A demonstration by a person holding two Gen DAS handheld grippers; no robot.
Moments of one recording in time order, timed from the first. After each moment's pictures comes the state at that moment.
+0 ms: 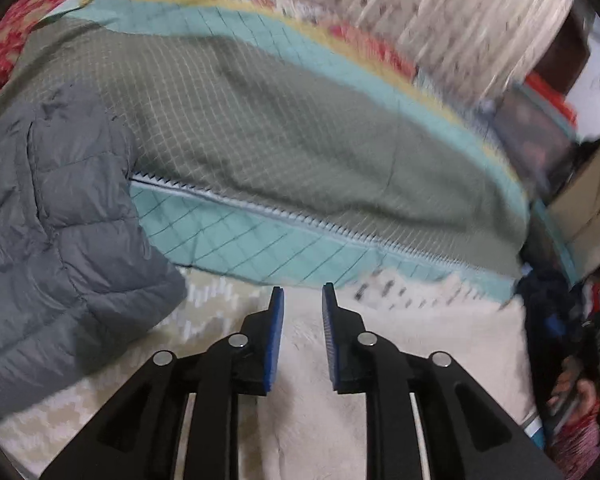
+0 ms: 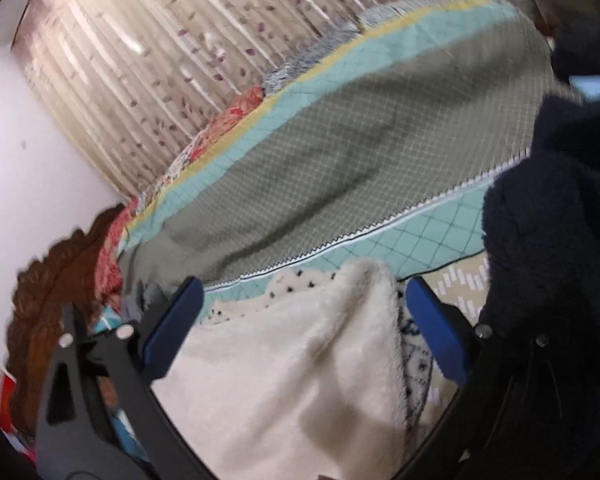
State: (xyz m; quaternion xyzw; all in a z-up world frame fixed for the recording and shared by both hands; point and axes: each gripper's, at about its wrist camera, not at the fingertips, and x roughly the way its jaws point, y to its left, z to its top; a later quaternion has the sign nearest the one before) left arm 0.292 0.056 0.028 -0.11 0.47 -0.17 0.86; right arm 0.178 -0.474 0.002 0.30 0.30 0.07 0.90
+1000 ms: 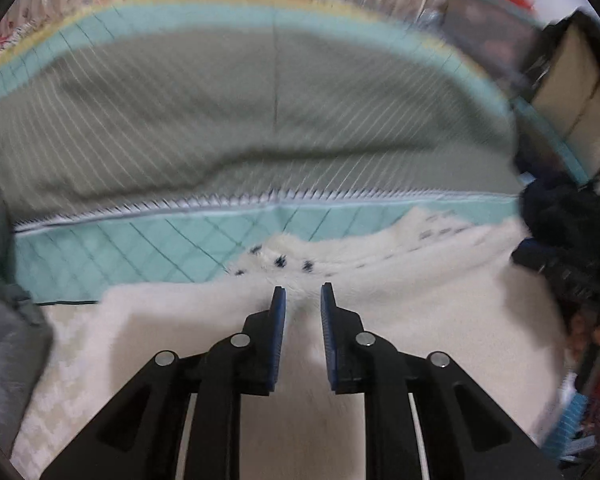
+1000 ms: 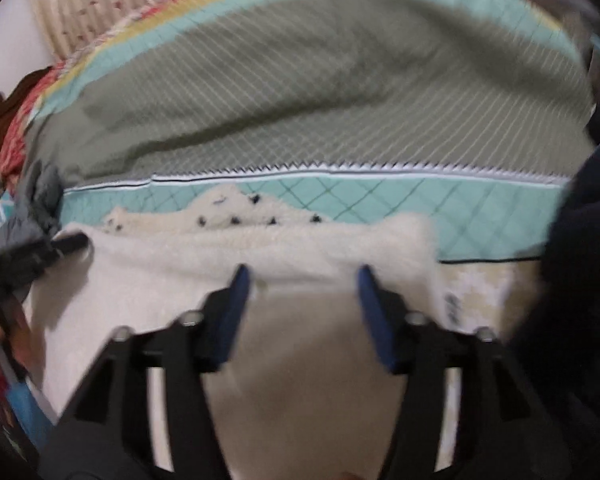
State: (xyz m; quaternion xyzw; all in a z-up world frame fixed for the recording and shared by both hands) left arm 0.276 -0.080 0.012 0.01 0.47 -0.26 0.85; right arm 0.254 -0.402 -0.043 0.10 0.47 0.01 0.88
